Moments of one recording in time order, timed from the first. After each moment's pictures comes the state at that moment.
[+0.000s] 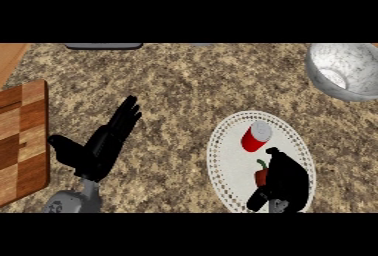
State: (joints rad) left arm -0.11 0.13 -0.18 -1.59 0.25 -0.02 0.16; right arm 0.01 0.00 0.34 -1.70 1.16 0.21 1.06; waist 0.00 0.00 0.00
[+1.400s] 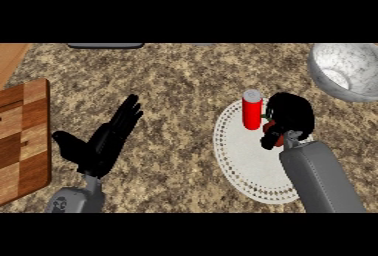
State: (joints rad) left arm -0.13 0.09 -0.13 -1.56 0.21 -0.07 0.16; right arm -0.44 -0.17 0.16 -1.35 1.11 0.32 0.68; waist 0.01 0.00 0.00
